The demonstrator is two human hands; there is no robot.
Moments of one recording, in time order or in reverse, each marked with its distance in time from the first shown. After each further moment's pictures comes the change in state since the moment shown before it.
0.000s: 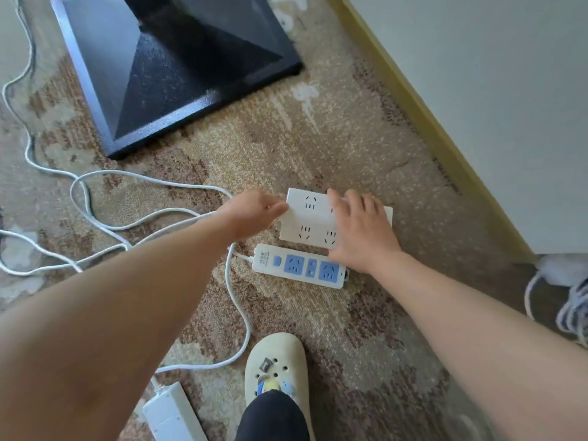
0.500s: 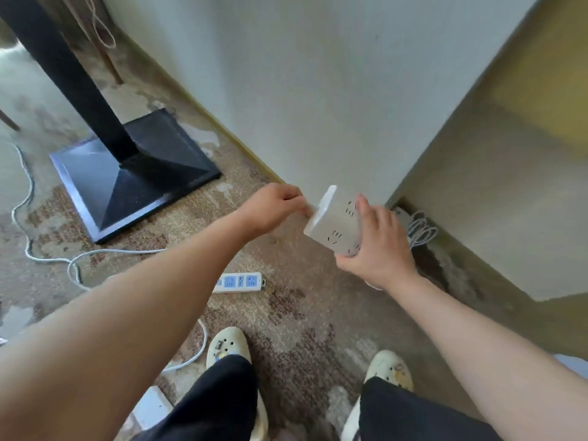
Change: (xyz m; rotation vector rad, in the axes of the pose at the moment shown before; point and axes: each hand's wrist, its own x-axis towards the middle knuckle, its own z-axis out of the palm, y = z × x) left_hand -0.242 0.307 -0.087 -0.346 0.132 0.413; right_hand -0.314 0.045 -0.242 0.116 0.513 0.354
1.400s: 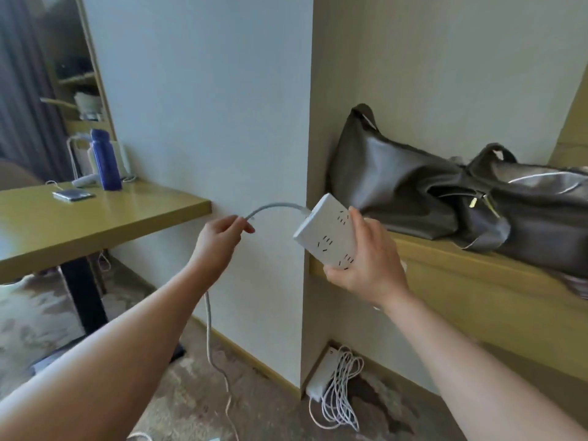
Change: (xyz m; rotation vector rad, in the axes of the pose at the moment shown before) left_hand -0.215 0.322 -0.070 -0.200 0.519 0.560; right_hand -0.132 -0.028 -0.399 0.072 0.691 -0.035
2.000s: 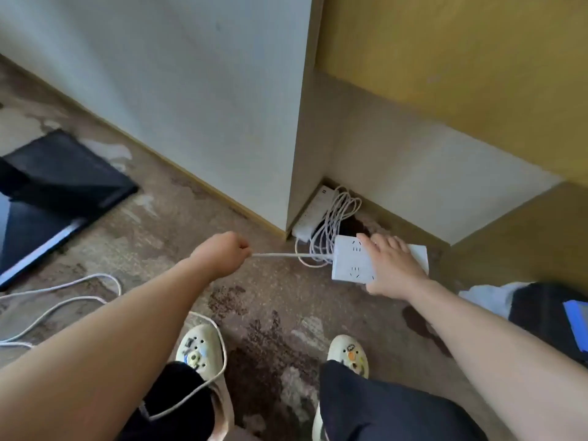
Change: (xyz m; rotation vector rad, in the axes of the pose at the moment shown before) left_hand -0.082 -0.389 0.160 0.735 -0.890 -0.513; right_hand -0.245 0.248 0.286 -0.375 -1.130 0.161
